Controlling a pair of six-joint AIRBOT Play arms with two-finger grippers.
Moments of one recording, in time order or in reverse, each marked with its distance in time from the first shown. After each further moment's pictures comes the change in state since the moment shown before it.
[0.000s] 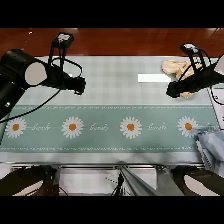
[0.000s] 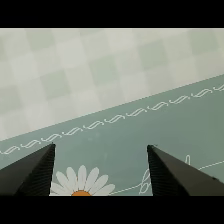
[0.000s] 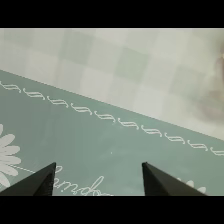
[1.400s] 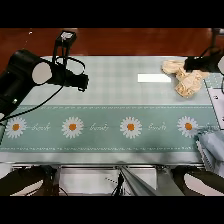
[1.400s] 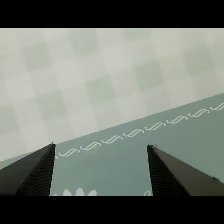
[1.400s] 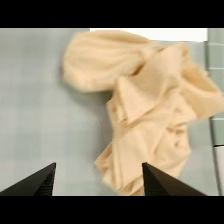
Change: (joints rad) left arm 0.014 -0.041 0.000 0.004 0.097 0.002; right arm -0.108 -0.068 0.029 -0.372 -0.477 0.396
